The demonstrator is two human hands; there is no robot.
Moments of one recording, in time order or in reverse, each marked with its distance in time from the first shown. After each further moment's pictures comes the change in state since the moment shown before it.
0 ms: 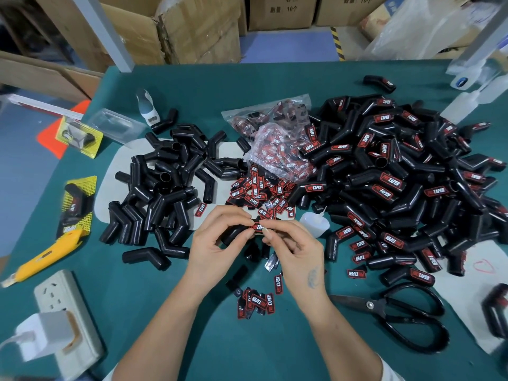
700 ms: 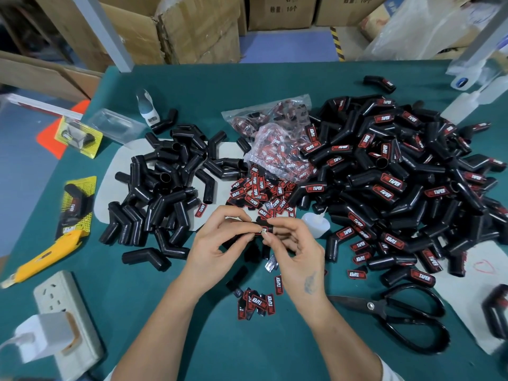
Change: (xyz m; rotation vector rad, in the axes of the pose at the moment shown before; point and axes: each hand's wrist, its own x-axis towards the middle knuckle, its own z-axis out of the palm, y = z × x) left_hand 0.001 -0.004 -0.008 0.103 -0.141 0.100; right_hand -0.005 -0.008 0.003 -0.071 0.040 0.016
